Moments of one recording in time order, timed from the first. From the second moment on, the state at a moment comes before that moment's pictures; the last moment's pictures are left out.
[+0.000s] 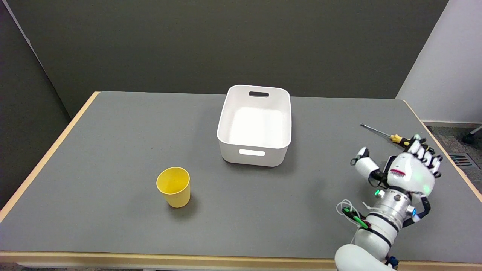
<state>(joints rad) -0.11 -1.17 -2.17 1.47 1.73 1.72 -0.75</state>
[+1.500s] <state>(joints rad) -0.02 -1.20 -2.23 1.42 2.01 1.77 -0.81</state>
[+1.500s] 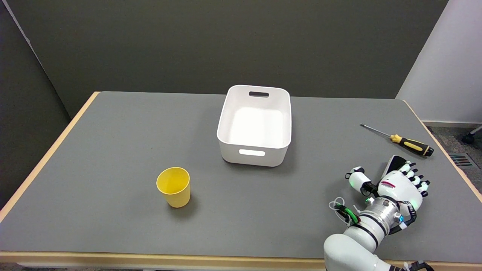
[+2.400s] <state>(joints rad) 0.00 -1.20 -2.22 1.38 1.93 1.73 -0.81</state>
